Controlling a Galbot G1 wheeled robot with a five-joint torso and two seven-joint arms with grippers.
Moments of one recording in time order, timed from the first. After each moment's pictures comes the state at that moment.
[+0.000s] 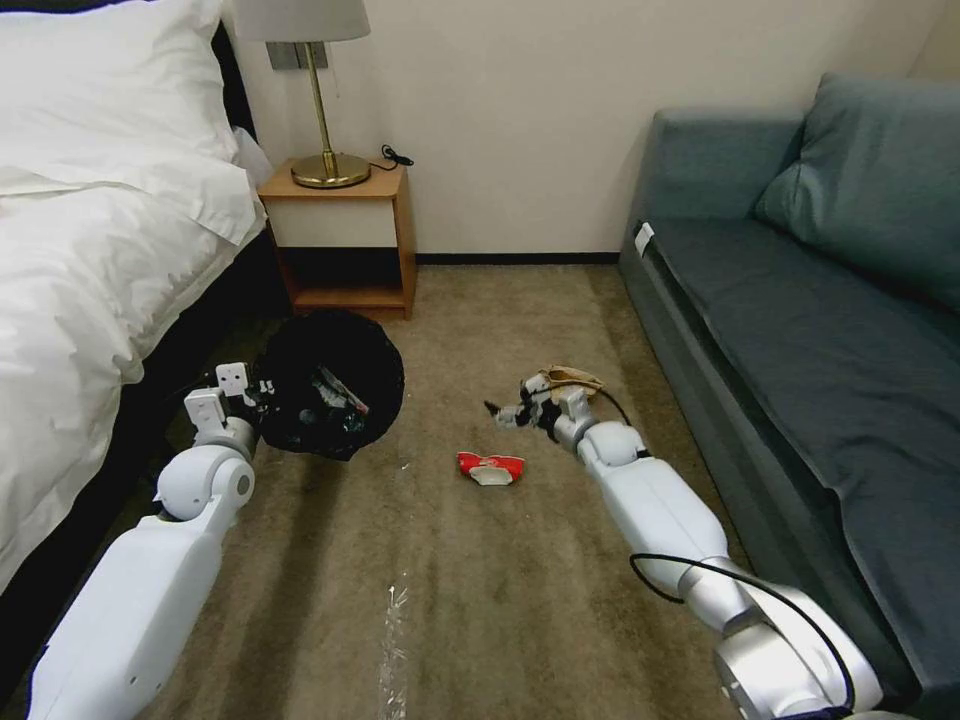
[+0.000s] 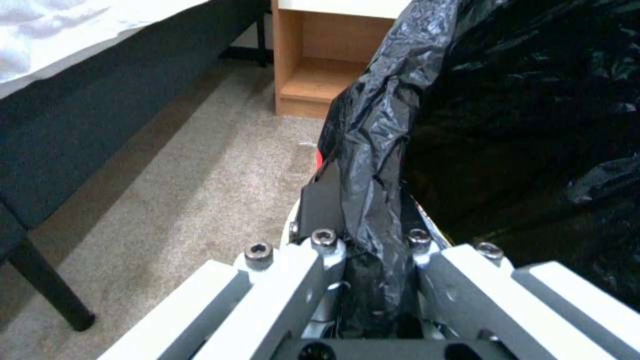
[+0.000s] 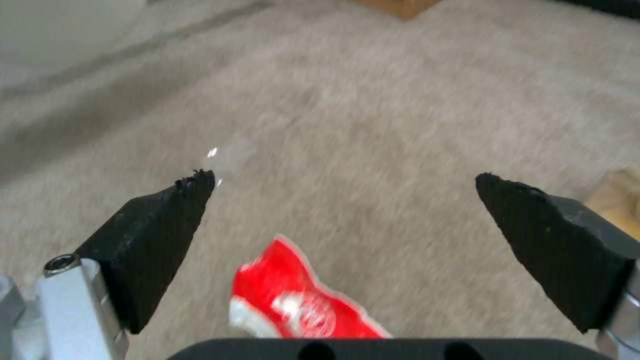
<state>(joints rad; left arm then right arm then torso) 0.93 -1.00 -0.40 -1.58 -0.66 0.30 -0.28 -0.46 1.44 0.09 0.66 0.14 0.04 -0.46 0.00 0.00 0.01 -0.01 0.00</state>
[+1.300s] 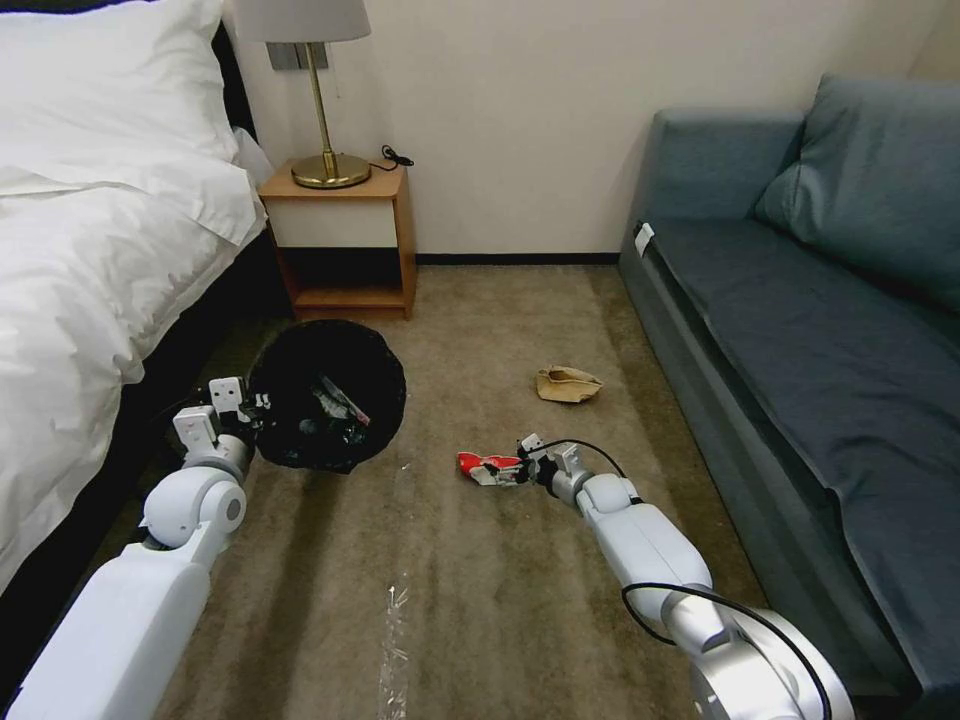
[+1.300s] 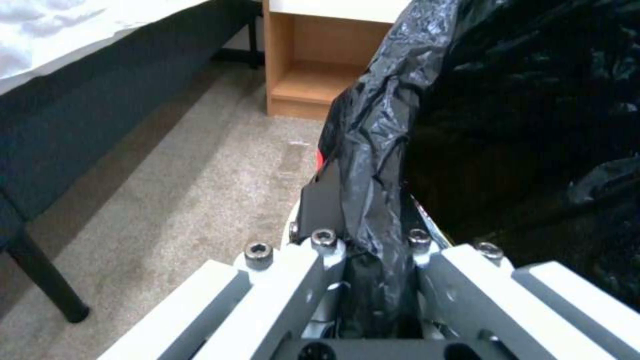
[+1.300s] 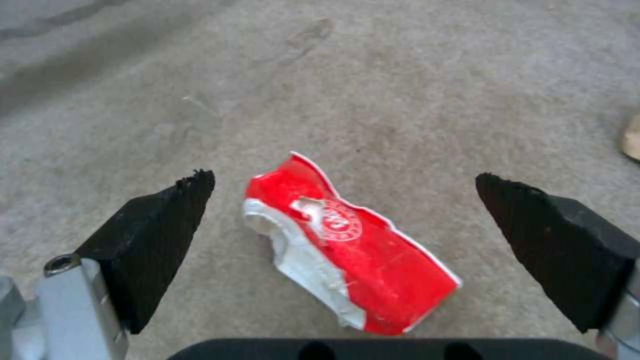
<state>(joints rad) 0.99 -1.00 -0.43 -1.66 -0.67 0.30 -0.28 -0.49 1.47 0.17 0.52 0.06 0.13 -0.50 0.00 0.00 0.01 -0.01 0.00</state>
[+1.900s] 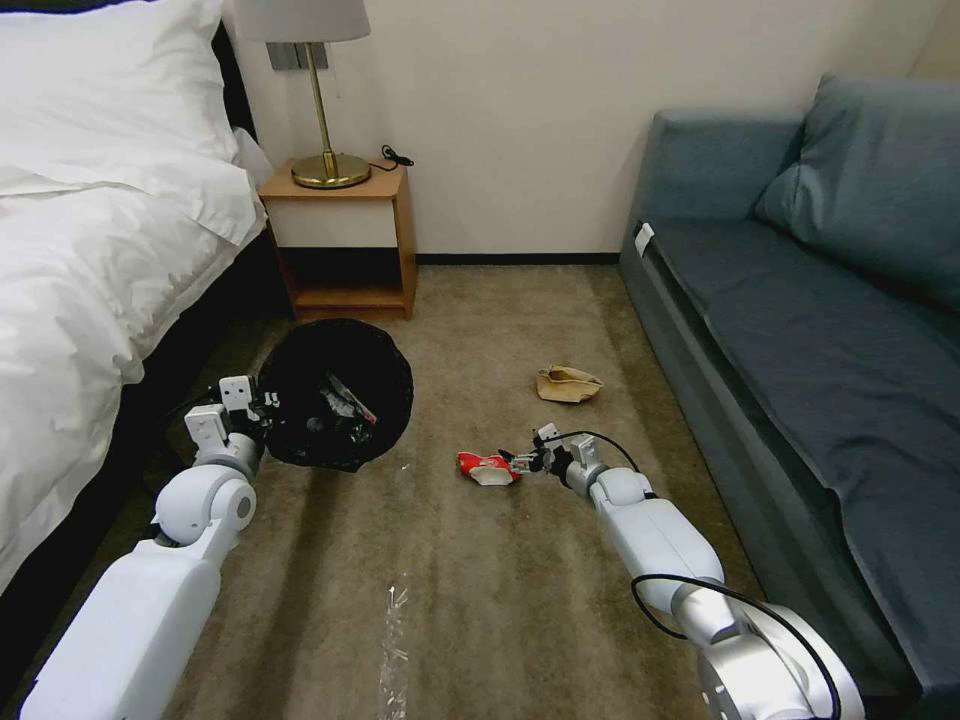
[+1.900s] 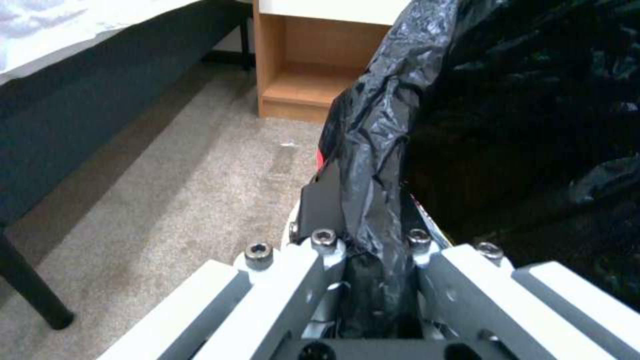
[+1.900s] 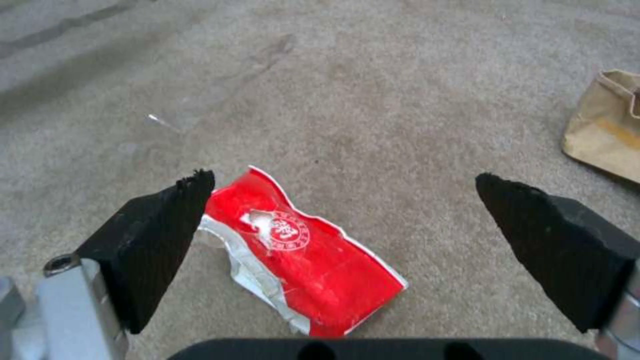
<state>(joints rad) 0.98 -1.02 -0.41 -1.65 -0.65 0.30 -0.28 -0.47 1.45 0.20 0.51 0.09 0.13 -0.49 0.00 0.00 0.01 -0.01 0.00</state>
